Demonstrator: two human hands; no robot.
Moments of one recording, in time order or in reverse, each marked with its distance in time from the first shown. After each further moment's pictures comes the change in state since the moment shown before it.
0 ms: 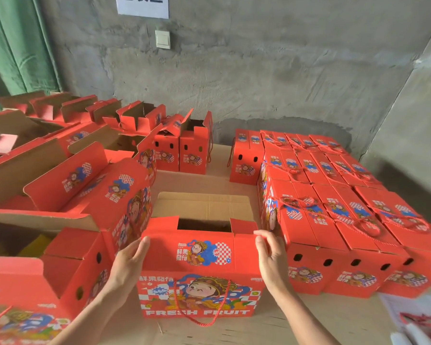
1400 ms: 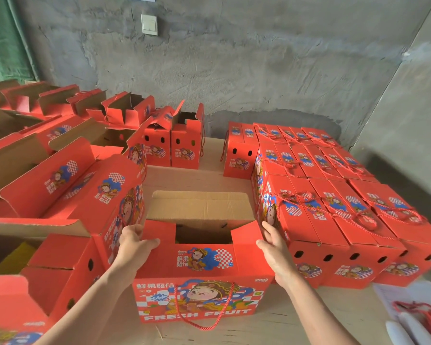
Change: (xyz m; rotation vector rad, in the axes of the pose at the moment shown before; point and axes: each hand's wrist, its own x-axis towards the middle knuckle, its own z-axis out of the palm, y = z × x) left_hand 0.045 0.020 0.014 0.033 -0.016 -0.254; right_hand 0.029 0.013 -0.001 0.211 -0.225 0.370
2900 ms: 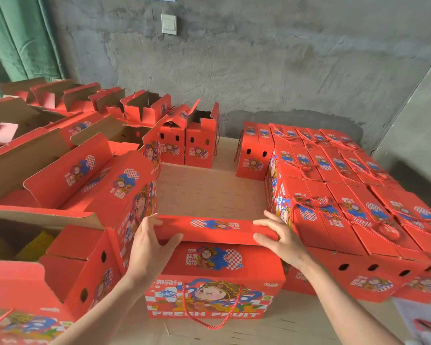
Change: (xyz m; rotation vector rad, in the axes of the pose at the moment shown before) left_hand -0.015 -0.017 0.013 0.377 0.251 0.599; right_hand 0.030 -0.019 -0.016 -0.467 -0.302 -0.284
